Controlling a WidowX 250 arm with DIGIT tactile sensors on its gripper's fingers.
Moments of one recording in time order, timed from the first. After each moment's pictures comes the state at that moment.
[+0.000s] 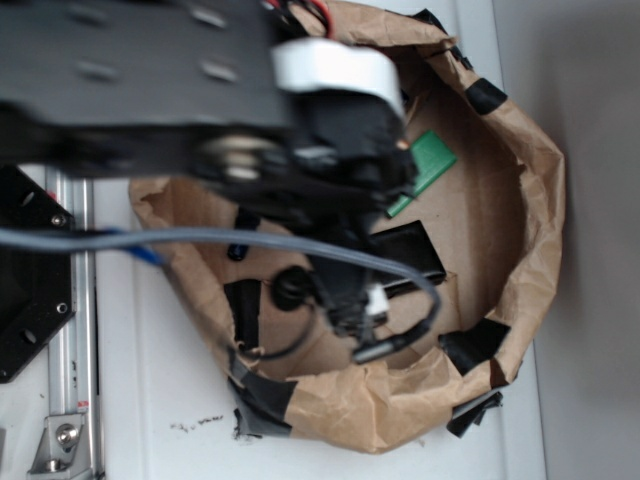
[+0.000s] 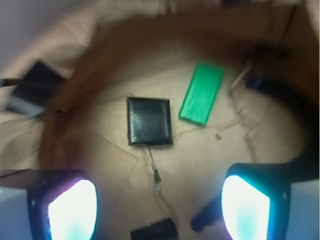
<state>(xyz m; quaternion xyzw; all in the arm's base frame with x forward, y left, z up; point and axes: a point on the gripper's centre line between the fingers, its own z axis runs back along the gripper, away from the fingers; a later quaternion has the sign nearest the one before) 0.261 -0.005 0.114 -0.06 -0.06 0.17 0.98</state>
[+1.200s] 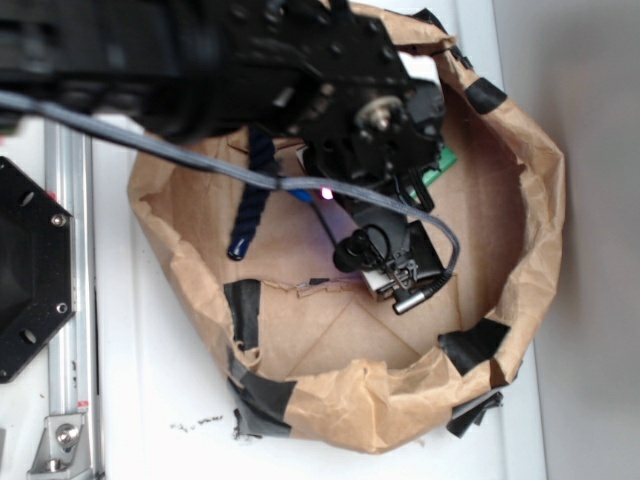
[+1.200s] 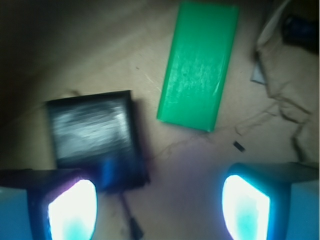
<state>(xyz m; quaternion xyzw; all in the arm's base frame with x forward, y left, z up) 0.277 0.015 0.043 -0.10 -0.02 0.21 0.97</state>
